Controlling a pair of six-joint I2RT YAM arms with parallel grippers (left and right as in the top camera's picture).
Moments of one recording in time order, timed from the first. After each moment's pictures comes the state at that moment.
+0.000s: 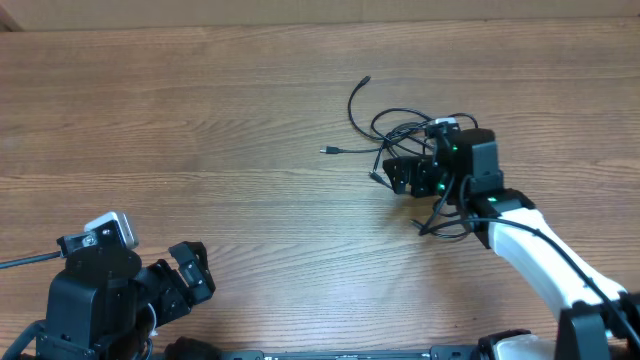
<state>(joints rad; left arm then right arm) -0.31 0.79 1.50 -1.60 -0.15 -0.73 0.22 1.46 0.73 -0.04 -0.26 0.18</state>
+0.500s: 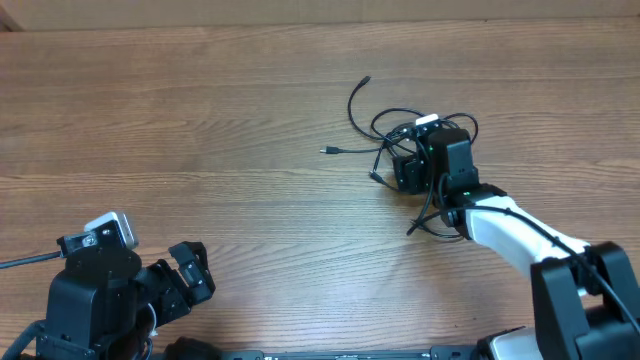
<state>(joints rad) -0.31 0.79 1.50 -1.60 -0.15 -0.73 0.27 1.61 0.74 0.09 0.05 -0.08</state>
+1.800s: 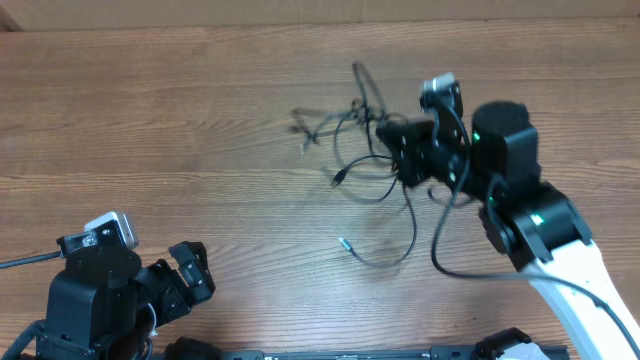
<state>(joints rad) -0.31 0.79 1.50 -1.60 -0.15 -0.73 0.36 1.14 1.09 -0.43 -0.45 0.27</state>
